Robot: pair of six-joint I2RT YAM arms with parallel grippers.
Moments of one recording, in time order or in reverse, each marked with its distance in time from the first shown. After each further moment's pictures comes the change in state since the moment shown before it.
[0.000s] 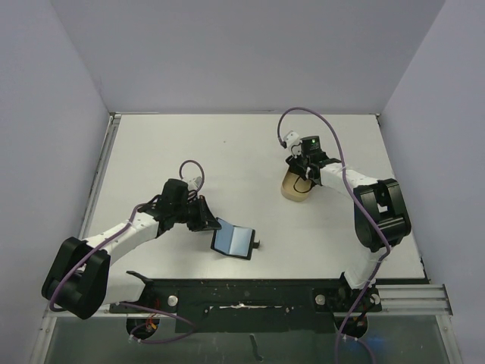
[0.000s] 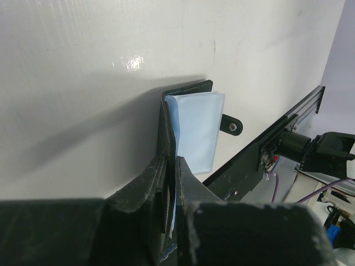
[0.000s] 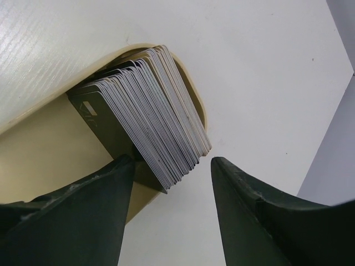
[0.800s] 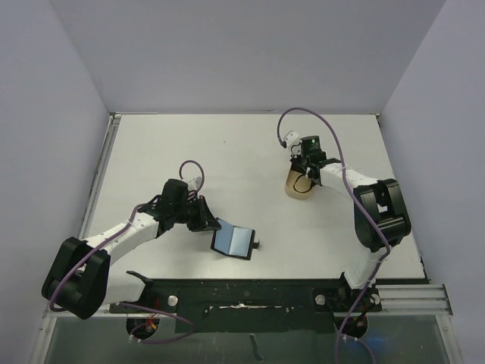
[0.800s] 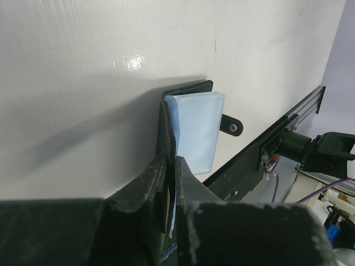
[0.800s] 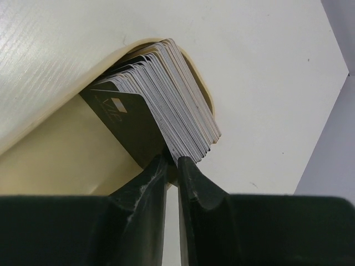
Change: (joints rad) left arm 0.000 0.000 -0.002 0.000 -0.001 0.000; right arm 0.000 0.000 0.000 0.012 0.015 -0.010
